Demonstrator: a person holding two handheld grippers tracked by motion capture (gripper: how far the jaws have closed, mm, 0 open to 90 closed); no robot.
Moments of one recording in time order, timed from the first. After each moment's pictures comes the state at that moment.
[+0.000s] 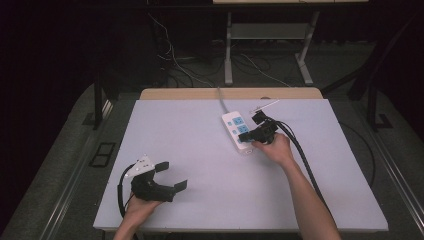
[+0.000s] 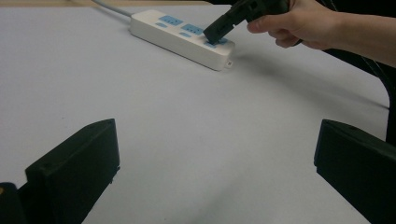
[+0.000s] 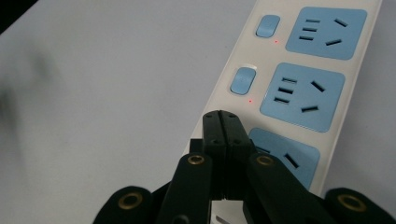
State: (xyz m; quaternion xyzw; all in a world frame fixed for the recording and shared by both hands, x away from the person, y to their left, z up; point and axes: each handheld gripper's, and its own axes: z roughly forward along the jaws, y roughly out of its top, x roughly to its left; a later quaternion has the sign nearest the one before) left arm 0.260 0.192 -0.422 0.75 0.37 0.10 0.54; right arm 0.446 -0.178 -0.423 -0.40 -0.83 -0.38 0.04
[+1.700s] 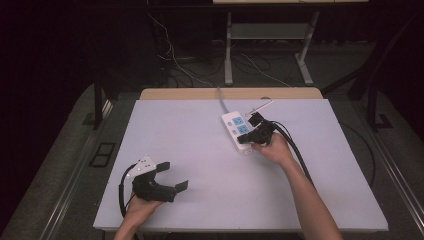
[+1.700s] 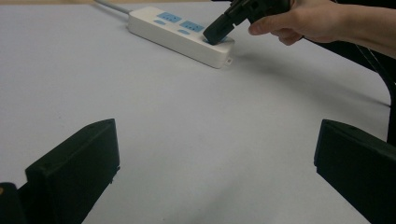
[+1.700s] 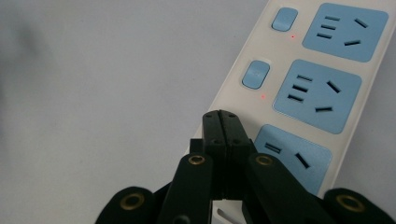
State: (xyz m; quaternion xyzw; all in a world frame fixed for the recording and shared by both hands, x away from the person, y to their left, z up) left arm 0.261 0.190 -0.423 0.76 0.36 0.10 0.54; right arm 0.441 -0.169 -0.420 -0.37 -0.86 -0.35 0.02
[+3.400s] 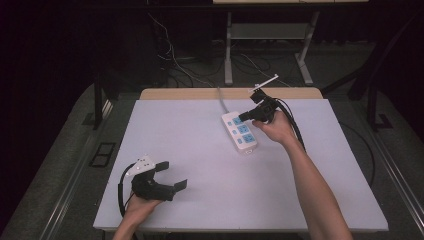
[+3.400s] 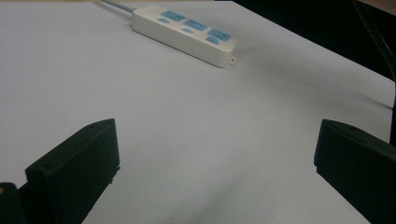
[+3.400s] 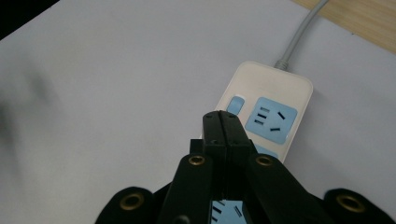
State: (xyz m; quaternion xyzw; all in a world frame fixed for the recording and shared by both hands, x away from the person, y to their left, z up) left arm 0.263 0.193 -0.425 0.75 0.37 0.09 0.54; right arm 0.477 -0.171 -0.361 -0.36 -0.86 -0.36 -0.01
